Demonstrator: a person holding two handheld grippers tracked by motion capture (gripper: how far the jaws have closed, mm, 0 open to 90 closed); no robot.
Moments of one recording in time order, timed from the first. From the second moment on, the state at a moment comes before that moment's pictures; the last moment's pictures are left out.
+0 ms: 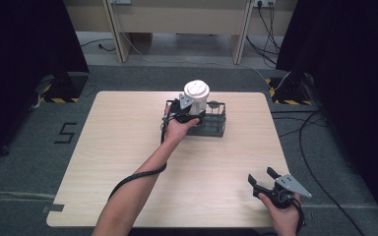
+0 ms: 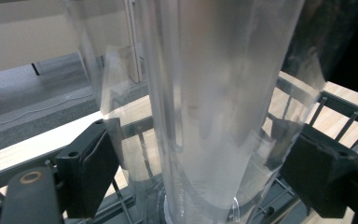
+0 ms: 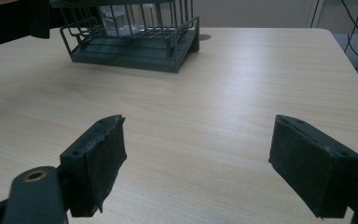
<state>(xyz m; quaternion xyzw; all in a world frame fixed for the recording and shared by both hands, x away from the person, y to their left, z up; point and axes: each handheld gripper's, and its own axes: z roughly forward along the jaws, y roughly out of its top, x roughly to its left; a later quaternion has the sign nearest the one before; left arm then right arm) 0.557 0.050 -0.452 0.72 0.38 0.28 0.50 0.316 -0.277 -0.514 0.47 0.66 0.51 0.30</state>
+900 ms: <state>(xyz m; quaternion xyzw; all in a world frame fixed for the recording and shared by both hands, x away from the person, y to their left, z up) 0.528 0.071 -0.447 0.72 0.36 0.30 0.51 0.317 -0.277 -0.514 0.47 0.66 0.50 0.29</state>
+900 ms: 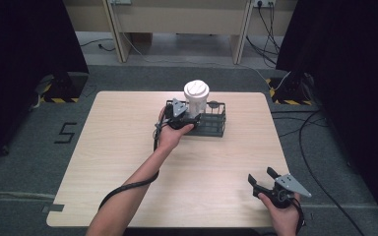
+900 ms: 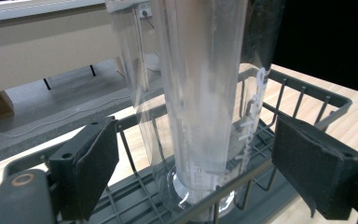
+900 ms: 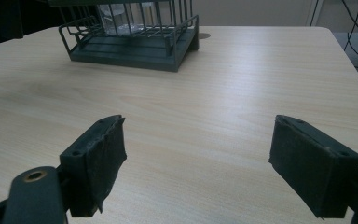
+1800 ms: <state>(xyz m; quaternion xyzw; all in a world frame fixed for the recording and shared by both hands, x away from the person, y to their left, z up) 0.490 0.110 -0.440 0.72 0.35 0.30 0.52 0.316 -0.276 -0.514 0.47 0.66 0.50 0.29</state>
